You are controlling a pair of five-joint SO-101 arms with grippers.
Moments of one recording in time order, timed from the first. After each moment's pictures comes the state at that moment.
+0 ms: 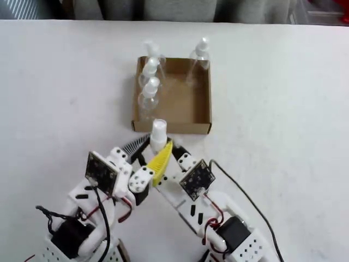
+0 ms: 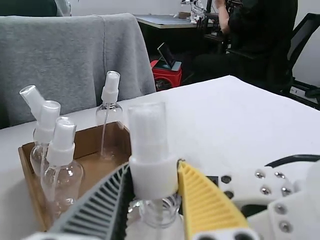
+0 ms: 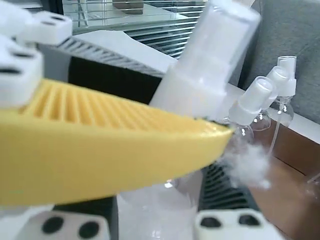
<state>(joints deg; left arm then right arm) 32.0 -102.7 80.4 42.1 5.7 -44.4 -101.7 96.4 19.8 8.0</state>
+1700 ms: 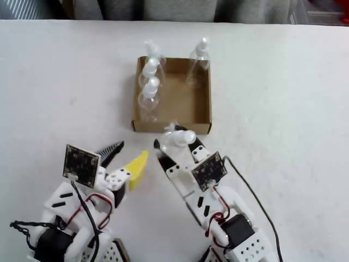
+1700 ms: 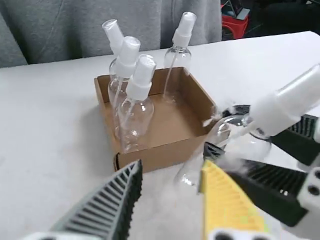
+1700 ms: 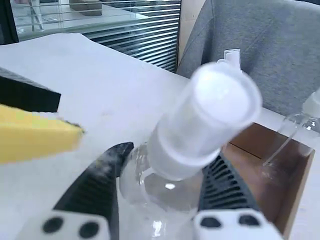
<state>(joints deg) 17.7 -104.4 70.9 66.3 5.4 -36.7 -101.7 95.7 19.8 7.8</state>
